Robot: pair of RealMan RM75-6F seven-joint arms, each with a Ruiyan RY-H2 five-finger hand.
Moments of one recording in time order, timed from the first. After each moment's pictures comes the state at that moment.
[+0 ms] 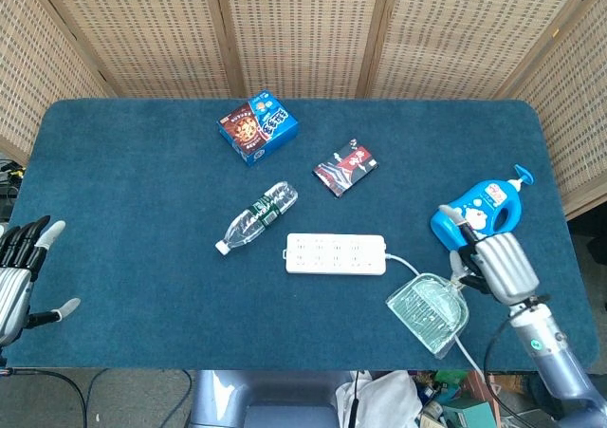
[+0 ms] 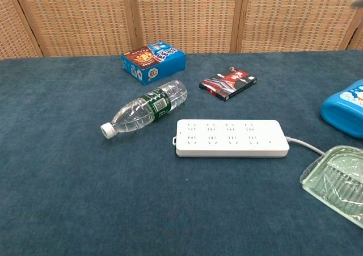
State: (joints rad) left arm -0.10 -0.91 -0.05 -1.97 1.51 1.48 0.14; right arm 0.38 -1.15 0.12 -1.57 -1.65 1.29 0.22
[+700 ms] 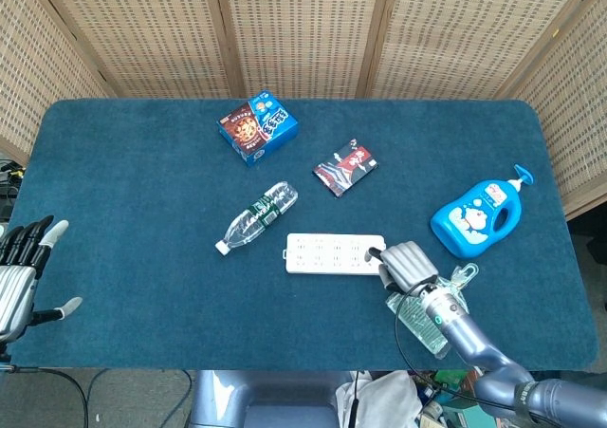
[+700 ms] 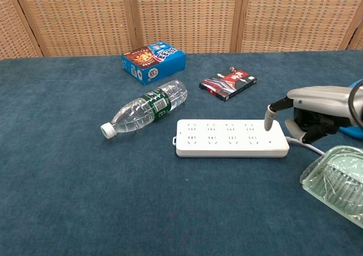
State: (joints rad) left arm -0.12 -0.92 -0.05 -1.98 1.48 1.46 0.17; right arm 0.62 -1.38 0.13 -1.60 -1.20 0.86 -0.31
